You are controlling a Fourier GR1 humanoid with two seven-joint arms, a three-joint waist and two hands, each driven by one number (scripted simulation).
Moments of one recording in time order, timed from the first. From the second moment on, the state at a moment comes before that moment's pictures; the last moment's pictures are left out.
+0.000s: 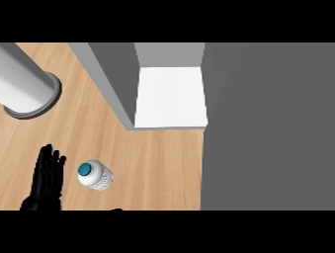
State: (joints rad) left arm 0.36 0.26 -0.41 -1.99 0.07 0.64 0.01; right arm 0.62 -0.18 -0.24 -2.37 -0.50 0.44 0.05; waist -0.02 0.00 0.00
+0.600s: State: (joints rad) left arm 0.26 0.20 -0.24 -1.60 0.25 0.46 -0.21; right arm 0.67 -0.22 -0.29 -2.37 -0.55 0.49 0.01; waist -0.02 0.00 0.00
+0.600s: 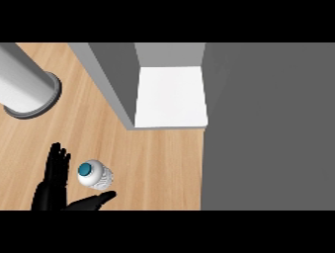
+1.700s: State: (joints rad) left arm 0.07 0.06 -0.08 -0.99 0.39 0.13 -0.64; right arm 0.77 -0.28 -0.34 -2.36 -0.64 0.53 -0.07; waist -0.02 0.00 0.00
